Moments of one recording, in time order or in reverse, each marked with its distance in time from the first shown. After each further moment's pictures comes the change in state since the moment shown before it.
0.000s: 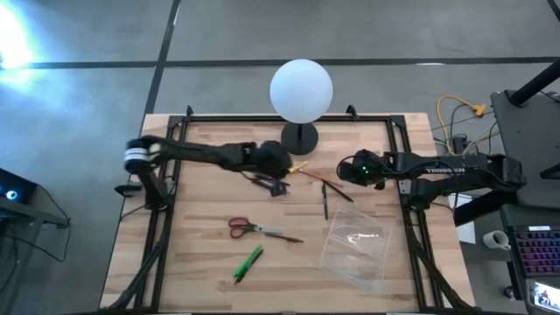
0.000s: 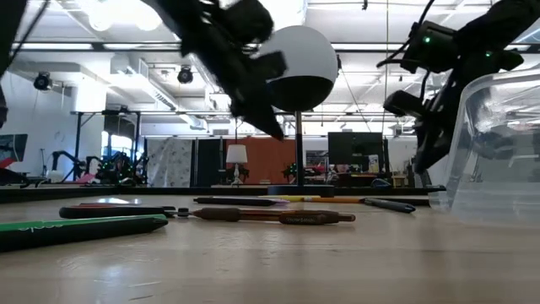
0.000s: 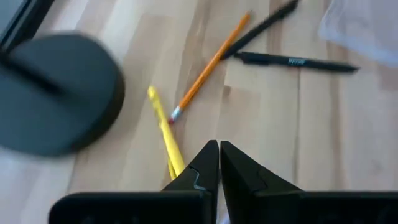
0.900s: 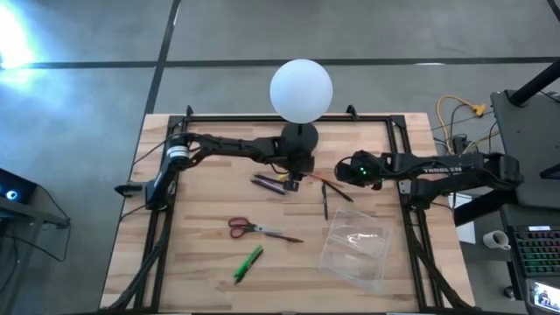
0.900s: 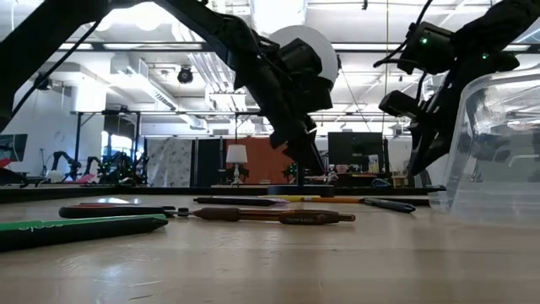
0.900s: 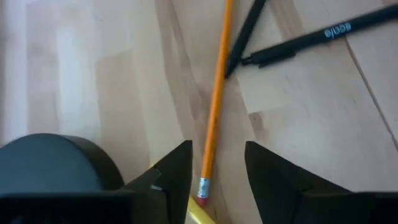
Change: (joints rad) left arm 0.063 0.338 0.337 -0.093 0.113 0.453; right arm 0.011 0.046 -0.003 0.048 -0.008 0.000
